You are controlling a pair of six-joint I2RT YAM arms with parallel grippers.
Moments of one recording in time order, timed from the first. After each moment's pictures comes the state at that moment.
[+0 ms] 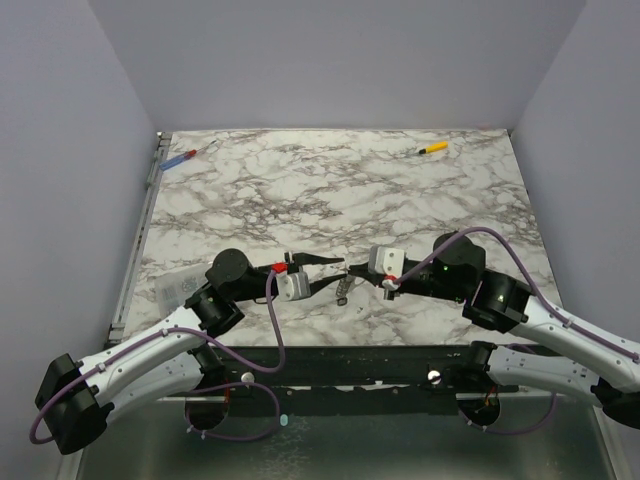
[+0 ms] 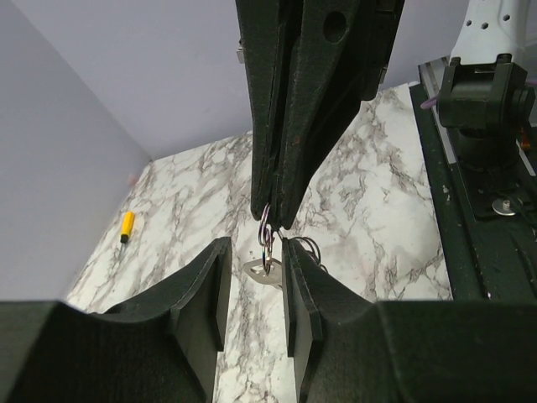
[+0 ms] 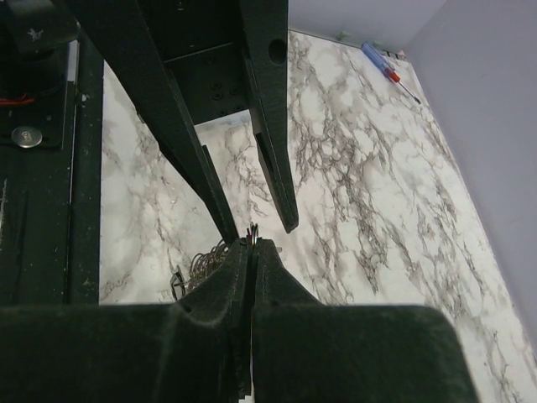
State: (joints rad) left arm -0.85 0.83 0.51 0.46 0.59 0.38; right arm 1.03 0.85 0.88 -0.24 -0.25 -0.51
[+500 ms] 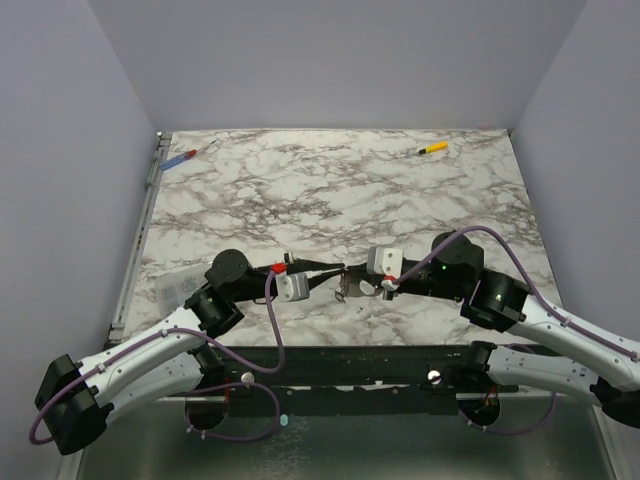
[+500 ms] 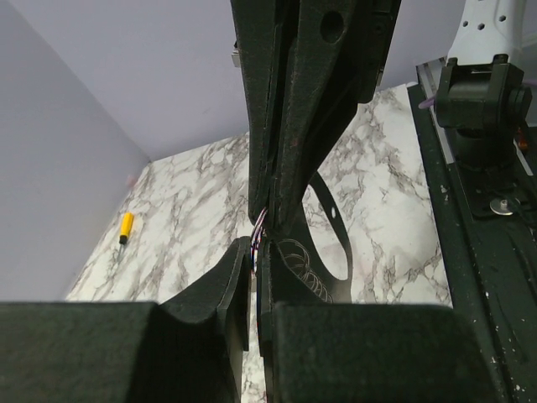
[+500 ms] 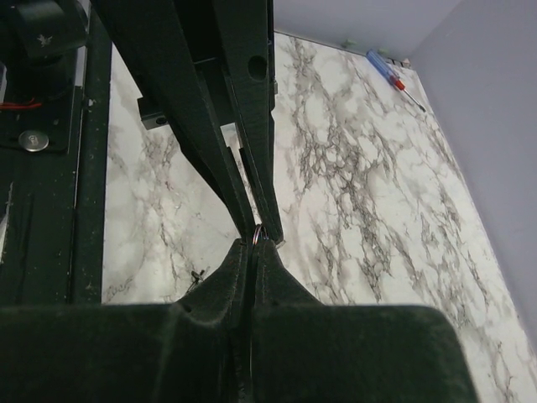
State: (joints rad) left arm -0.85 0.83 0.51 0.46 0.60 0.38; right arm 1.03 0.86 0.88 -0.22 -0.28 -0.50
